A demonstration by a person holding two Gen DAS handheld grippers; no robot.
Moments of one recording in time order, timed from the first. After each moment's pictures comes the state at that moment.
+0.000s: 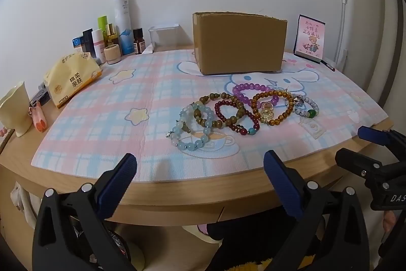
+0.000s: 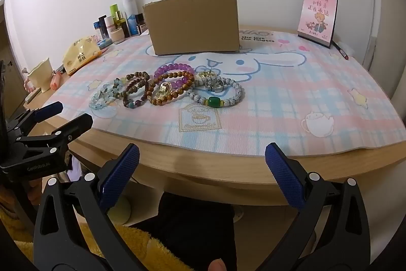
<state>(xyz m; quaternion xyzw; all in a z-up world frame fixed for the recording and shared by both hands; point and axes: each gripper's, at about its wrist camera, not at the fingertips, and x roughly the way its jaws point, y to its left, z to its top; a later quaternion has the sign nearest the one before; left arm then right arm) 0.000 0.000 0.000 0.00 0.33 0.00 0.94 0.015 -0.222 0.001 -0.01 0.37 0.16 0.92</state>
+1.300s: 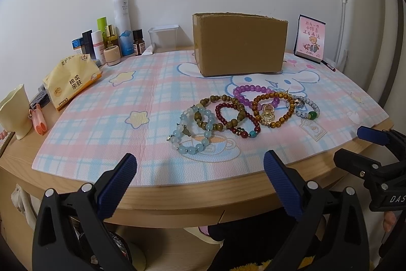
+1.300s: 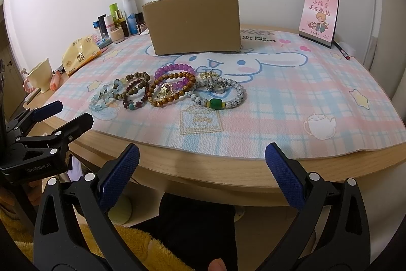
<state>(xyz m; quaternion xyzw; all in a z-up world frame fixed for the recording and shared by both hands) 0.003 0.001 0.002 0.01 0.33 0.00 0.95 0.018 -0.220 0.005 -0.01 0.36 0.16 0.92</state>
